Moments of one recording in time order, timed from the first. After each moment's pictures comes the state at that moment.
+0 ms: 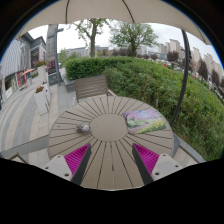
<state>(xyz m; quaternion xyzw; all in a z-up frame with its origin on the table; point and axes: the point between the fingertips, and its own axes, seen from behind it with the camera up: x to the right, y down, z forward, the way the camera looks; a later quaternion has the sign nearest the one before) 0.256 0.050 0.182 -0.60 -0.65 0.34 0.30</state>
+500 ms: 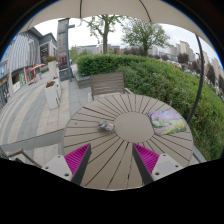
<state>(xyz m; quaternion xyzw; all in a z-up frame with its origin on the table) 0.229 -0.070 0.144 -0.57 -0.69 0.36 0.28</state>
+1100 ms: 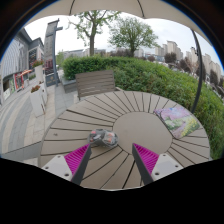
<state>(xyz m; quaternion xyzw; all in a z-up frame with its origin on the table) 0.081 -0.116 0.027 -0.61 -0.64 0.34 0.32</state>
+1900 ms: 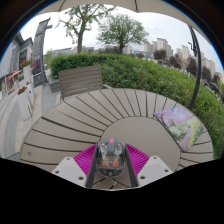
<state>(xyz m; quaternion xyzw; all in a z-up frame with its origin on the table) -0.033 -0.085 -0.018 -0.64 -0.61 0.30 0.35</state>
